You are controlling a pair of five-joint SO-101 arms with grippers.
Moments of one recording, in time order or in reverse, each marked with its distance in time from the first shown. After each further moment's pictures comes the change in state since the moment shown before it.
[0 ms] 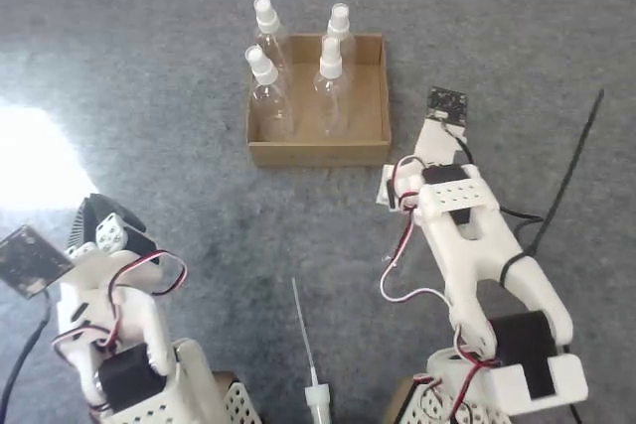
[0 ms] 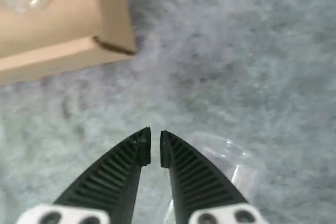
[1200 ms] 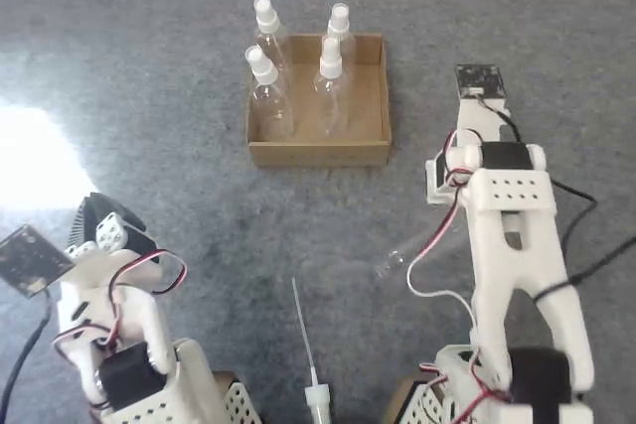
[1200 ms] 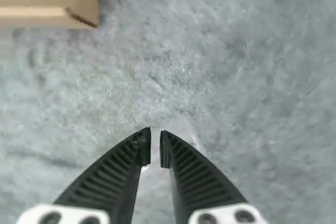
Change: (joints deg) left arm 0.0 0.0 0.6 -0.8 0.0; right arm 10.4 -10.9 -11.4 25.1 25.9
